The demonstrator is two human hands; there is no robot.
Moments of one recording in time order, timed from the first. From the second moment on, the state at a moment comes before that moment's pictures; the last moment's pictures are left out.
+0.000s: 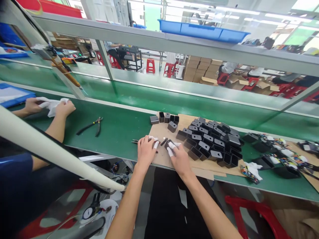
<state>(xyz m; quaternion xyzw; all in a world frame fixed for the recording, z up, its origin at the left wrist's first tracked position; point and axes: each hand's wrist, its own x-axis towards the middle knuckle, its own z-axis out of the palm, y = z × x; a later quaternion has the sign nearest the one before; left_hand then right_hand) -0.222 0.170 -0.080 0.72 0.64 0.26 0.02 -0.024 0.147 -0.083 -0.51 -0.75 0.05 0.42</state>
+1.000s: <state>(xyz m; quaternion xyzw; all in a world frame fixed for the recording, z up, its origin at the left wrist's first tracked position) -0.220 0.176 -0.092 0.70 0.66 0.28 0.04 -0.023 0.139 -0.041 -0.53 -0.68 0.09 0.50</state>
